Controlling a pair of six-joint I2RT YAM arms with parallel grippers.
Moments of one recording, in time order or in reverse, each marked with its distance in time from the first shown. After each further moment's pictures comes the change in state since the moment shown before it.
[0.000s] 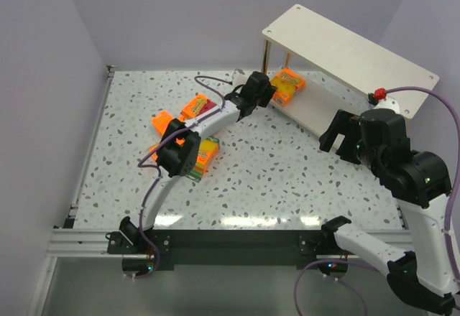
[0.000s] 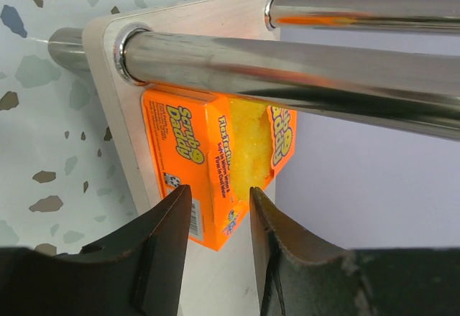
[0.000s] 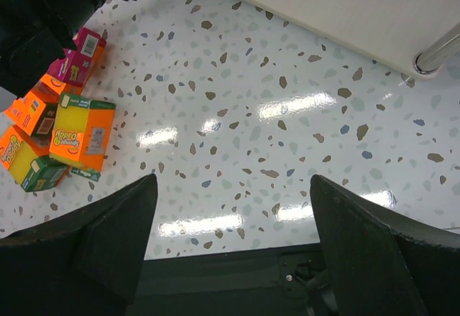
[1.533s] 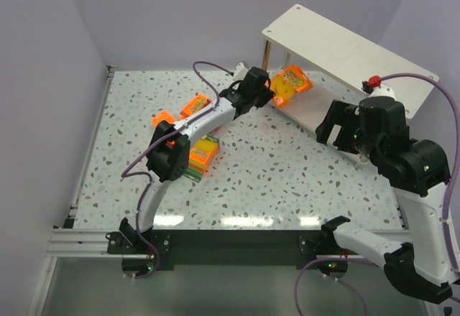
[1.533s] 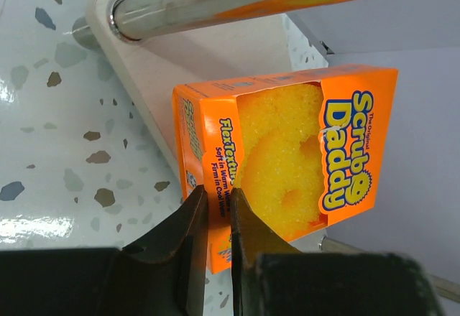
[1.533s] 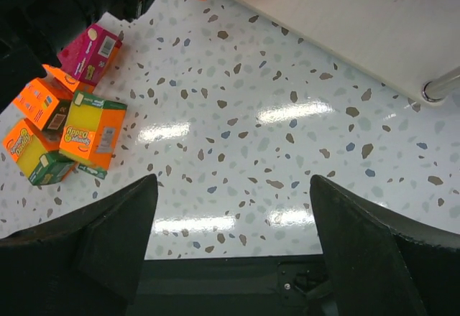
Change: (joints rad) left arm -0.019 -0.165 -0.066 -0.118 0.031 0.261; right arm 0.000 0.081 0.103 0.013 -0.043 -0.068
